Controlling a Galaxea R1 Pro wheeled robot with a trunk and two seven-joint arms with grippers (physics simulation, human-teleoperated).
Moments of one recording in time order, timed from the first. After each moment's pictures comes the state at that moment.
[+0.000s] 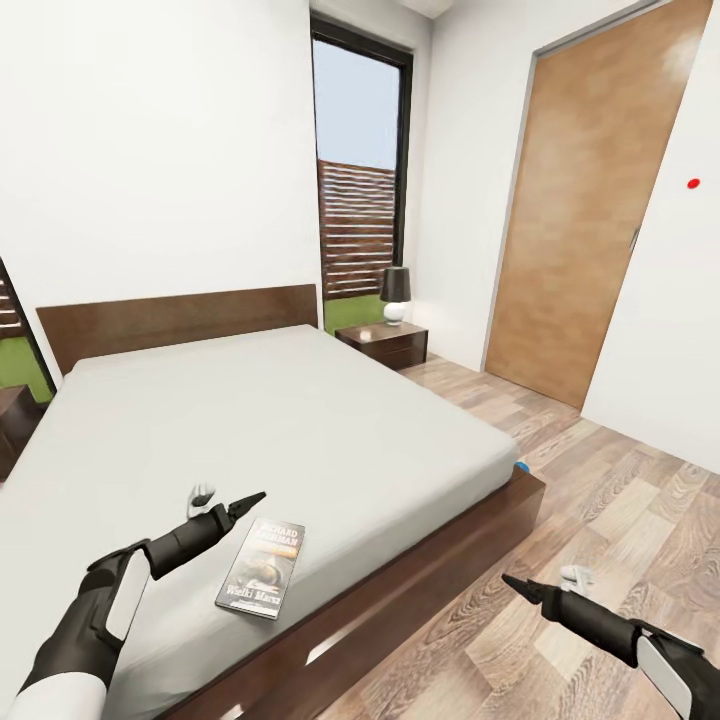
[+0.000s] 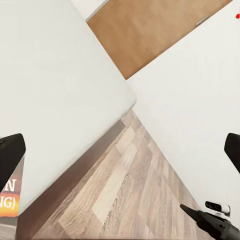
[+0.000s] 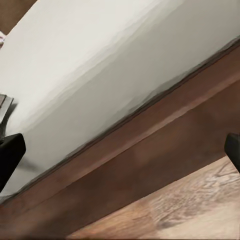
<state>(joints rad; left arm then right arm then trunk) -0.50 0.09 0.36 -0.97 0.33 0.67 -0.88 -0.48 -0.40 0.10 -0.47 -0.61 0.17 0.91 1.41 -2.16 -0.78</state>
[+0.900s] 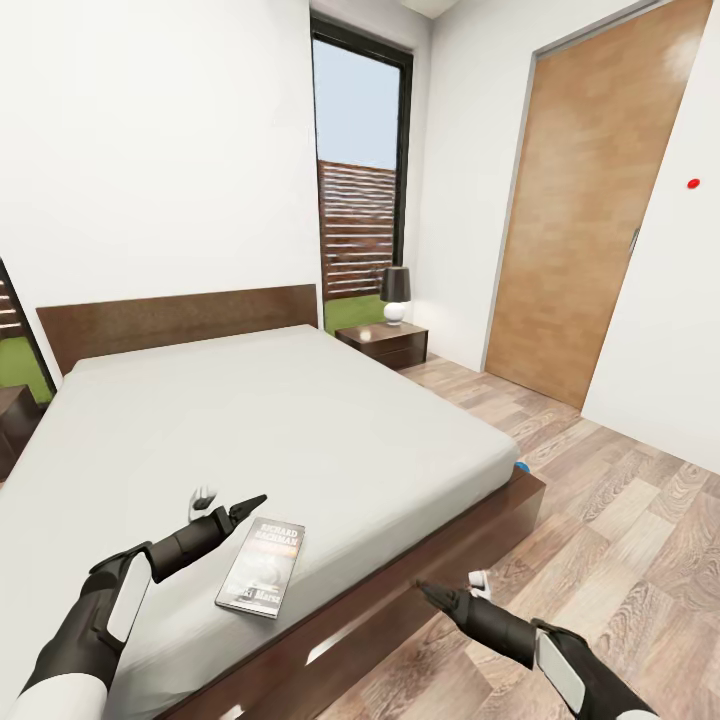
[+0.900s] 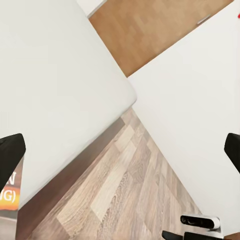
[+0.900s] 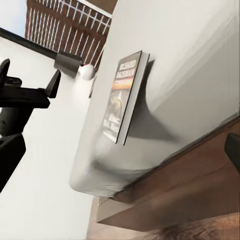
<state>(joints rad) -0.50 0.09 0.36 -0.95 0.34 0.67 -0.88 -0.48 -0.14 0.10 -0.47 -0.60 0.41 1.11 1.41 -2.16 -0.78</state>
